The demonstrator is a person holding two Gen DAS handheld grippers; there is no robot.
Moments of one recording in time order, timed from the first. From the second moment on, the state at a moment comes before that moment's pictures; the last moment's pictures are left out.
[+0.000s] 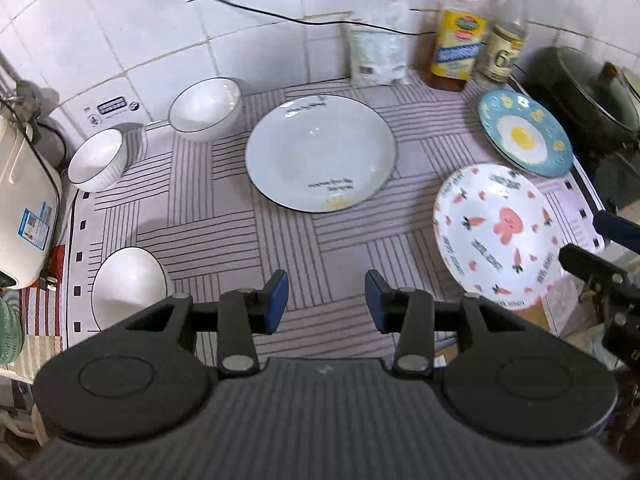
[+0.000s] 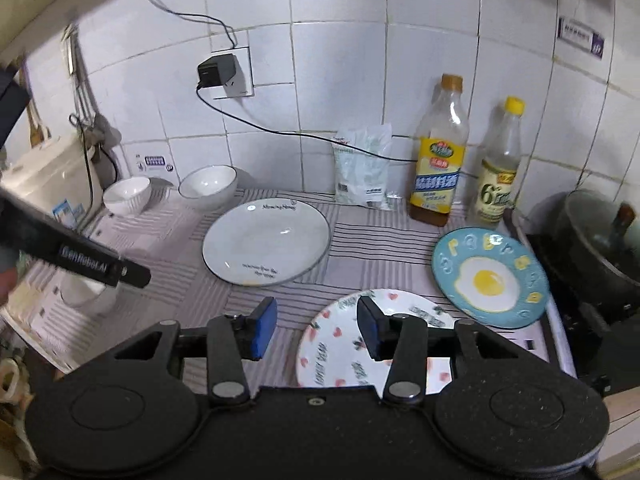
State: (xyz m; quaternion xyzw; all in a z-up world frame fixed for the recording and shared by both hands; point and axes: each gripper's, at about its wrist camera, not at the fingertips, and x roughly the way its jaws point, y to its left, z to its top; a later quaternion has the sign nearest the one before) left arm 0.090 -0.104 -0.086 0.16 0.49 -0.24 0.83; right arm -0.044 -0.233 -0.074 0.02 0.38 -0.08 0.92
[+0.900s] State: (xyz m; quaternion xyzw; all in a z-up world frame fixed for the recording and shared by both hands) left arm 0.044 -0.187 -0.159 0.19 0.50 -0.29 0.79; right arm -0.118 -0.306 -0.168 0.09 0.33 -0.16 0.92
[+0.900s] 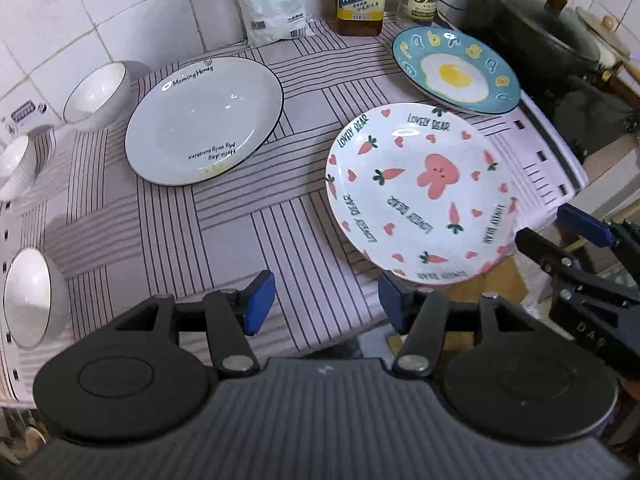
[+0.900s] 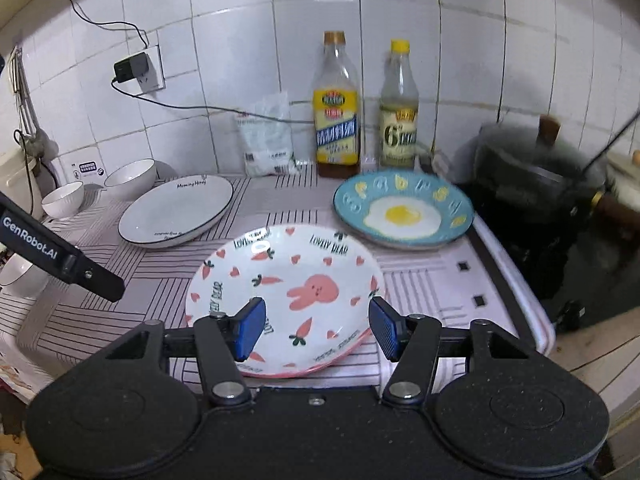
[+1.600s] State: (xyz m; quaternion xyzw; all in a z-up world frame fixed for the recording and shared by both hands) left arm 0.113 -0.216 -0.241 0.12 0.52 -0.33 0.78; right arm -0.085 -0.353 -0.238 0.22 0.34 -0.21 0.89
